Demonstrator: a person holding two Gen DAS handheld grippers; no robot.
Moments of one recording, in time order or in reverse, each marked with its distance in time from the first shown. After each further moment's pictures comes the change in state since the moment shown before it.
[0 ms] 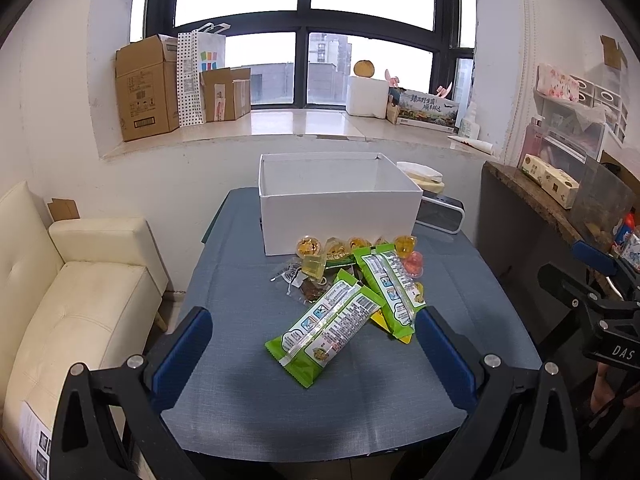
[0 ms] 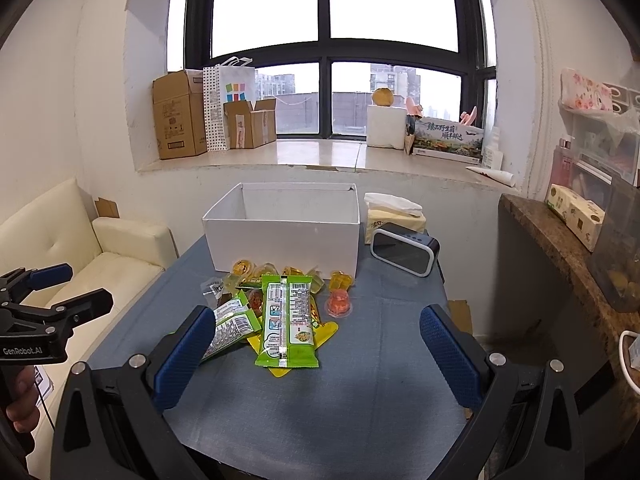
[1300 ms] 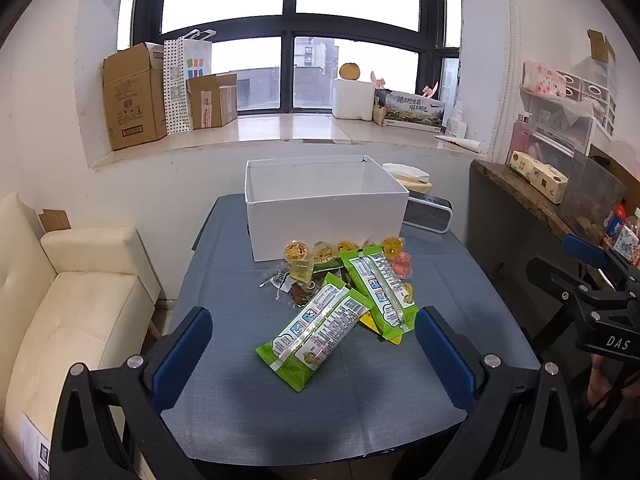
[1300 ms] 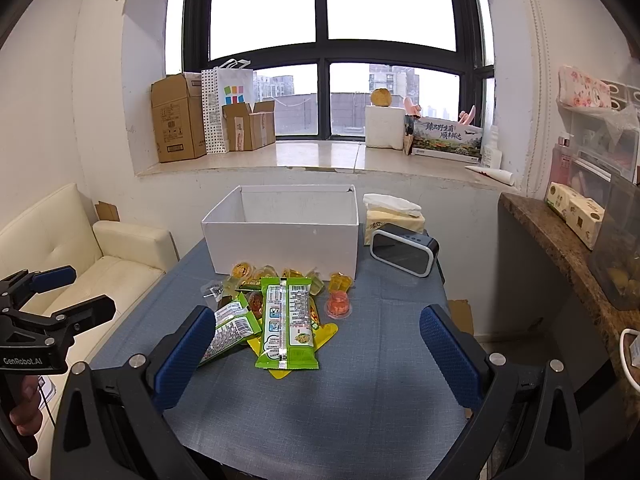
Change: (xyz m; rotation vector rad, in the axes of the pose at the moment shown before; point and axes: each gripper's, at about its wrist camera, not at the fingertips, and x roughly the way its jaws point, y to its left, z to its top) left arm -0.004 -0.006 0.003 0.032 -0.013 -0.037; right arm 0.000 -0.004 0.001 0.010 -0.001 0.009
